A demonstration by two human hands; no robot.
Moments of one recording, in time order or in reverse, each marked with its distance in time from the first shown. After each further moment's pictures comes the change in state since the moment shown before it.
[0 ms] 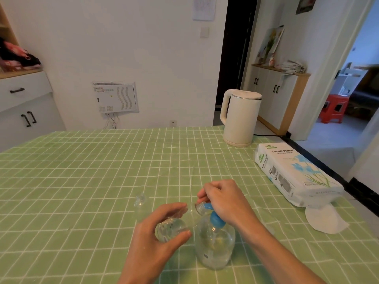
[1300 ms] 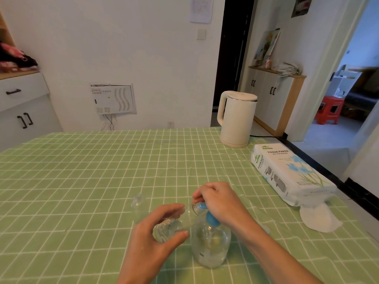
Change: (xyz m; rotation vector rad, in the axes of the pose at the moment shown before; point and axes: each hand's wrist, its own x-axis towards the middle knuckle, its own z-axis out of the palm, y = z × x) left_hand -0.001 0.000 0.003 0.005 -0.014 -0.011; right_hand -0.004 -0.003 -0.001 0.017 -0.049 0.006
